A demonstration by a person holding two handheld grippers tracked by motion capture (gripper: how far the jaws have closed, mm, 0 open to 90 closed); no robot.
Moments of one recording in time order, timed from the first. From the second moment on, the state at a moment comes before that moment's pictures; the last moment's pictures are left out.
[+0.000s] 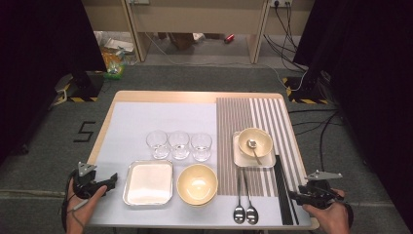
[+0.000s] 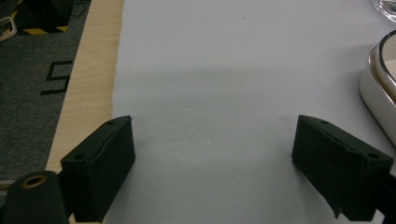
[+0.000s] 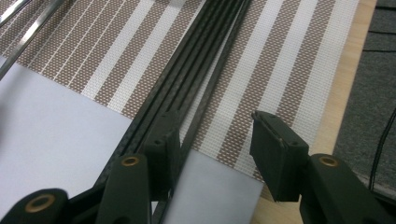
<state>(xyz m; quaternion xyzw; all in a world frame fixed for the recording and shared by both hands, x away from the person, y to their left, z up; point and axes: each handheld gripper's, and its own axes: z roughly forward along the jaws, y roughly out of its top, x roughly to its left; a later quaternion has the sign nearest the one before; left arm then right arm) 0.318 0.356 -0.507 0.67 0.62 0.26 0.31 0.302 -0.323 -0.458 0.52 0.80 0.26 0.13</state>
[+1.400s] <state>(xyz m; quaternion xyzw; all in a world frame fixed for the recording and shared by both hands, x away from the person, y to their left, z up) 0.317 0.356 -0.507 0.67 0.62 0.26 0.31 0.335 -0.323 -0.452 0.55 0.82 0.16 0.05</state>
